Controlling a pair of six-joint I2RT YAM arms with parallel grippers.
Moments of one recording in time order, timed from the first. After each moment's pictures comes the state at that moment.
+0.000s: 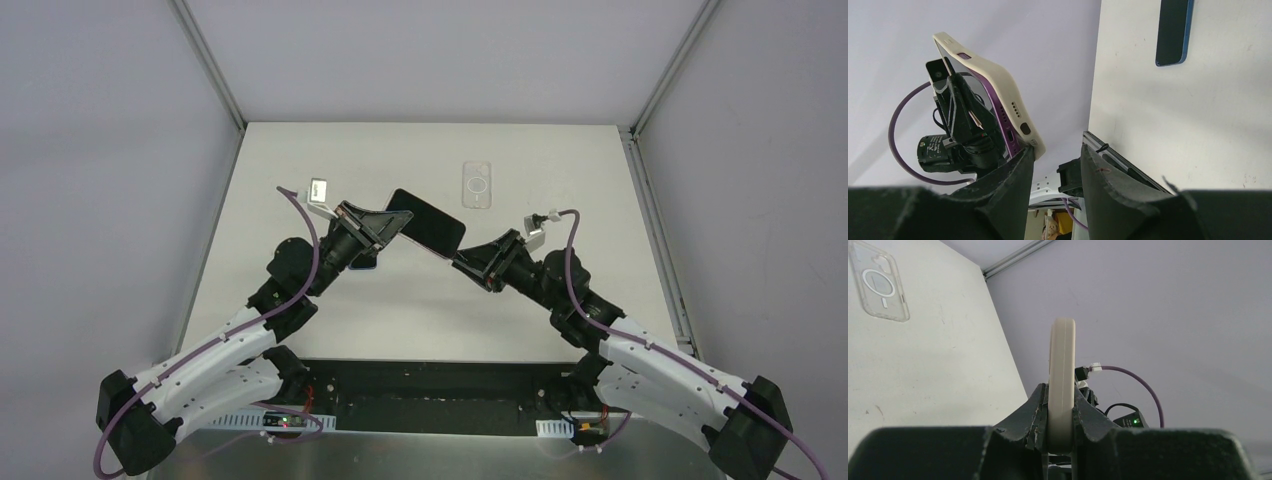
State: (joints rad) left arm -0.76 0.78 0.58 0.40 -0.06 -1.11; right arm 0.82 0.81 0.47 0.23 -0.10 1.38
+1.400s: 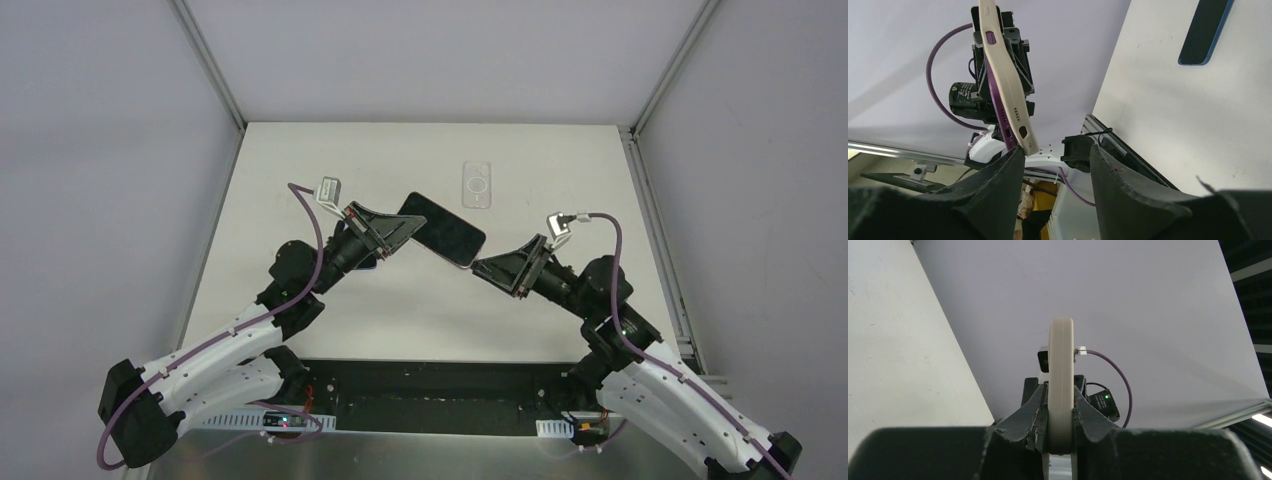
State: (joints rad) left arm -0.77 0.84 0.56 0.58 0.06 -1.27; right arm 0.71 0.56 0.50 0.07 -0.31 1.24
